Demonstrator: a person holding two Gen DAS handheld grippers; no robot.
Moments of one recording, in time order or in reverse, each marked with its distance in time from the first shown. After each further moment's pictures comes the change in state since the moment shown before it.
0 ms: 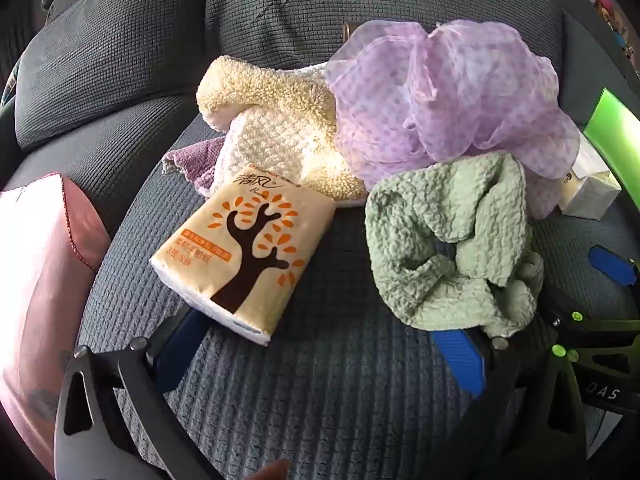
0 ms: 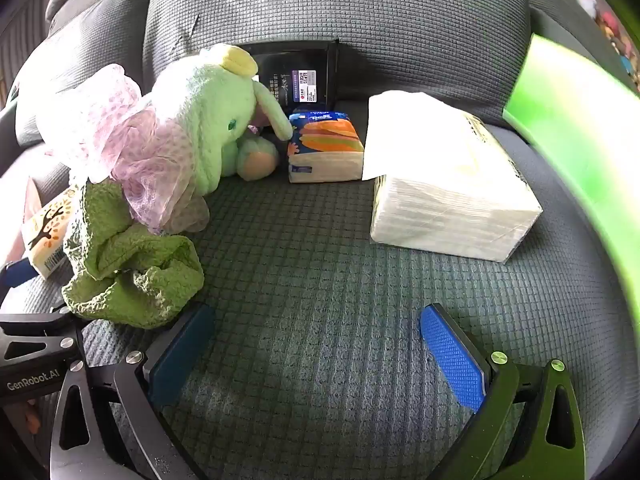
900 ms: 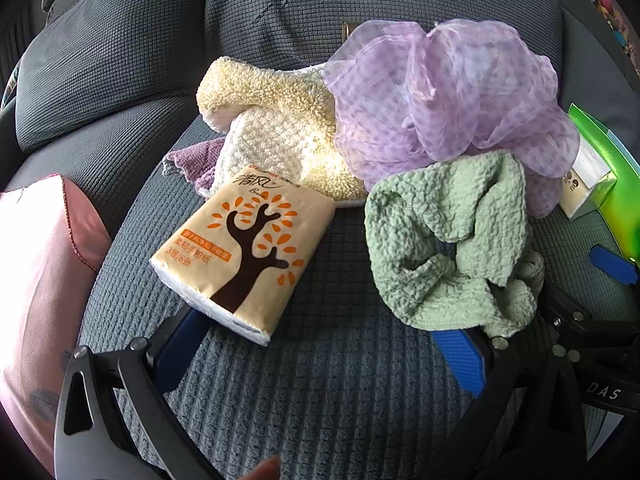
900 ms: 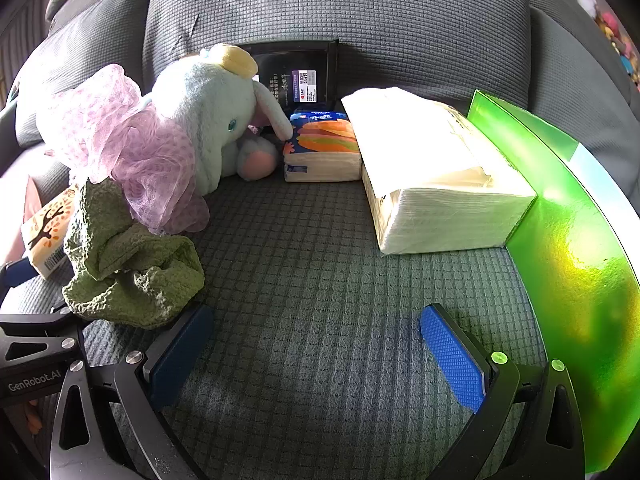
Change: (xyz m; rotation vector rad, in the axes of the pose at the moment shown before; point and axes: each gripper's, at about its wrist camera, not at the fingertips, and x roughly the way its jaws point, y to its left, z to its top) left arm -0.001 0.000 0.001 0.000 -0.002 0.000; right arm 0.000 0.000 0.000 0.000 0.000 0.000
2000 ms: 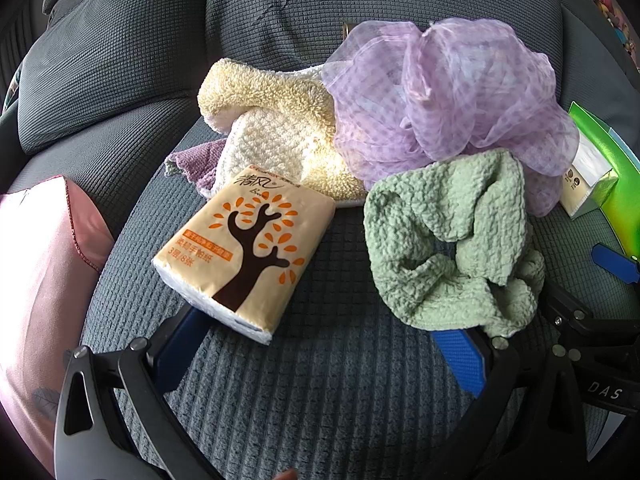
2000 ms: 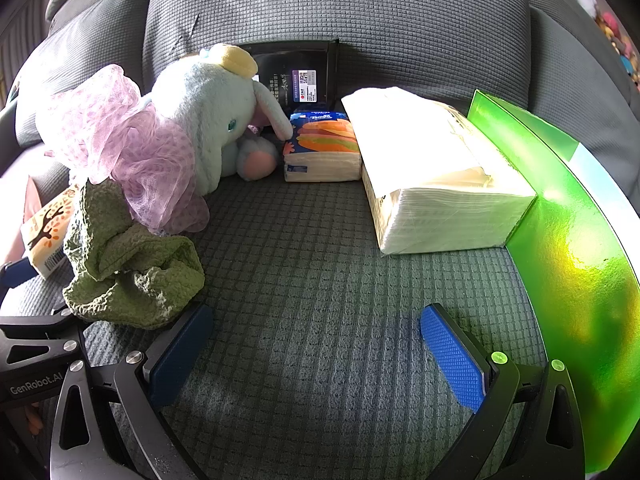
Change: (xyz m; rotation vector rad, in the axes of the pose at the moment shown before) left arm -0.005 -0.001 -0.003 0.006 -0.002 0.008; right arm 0.000 0.000 0.000 0.000 0.000 0.000
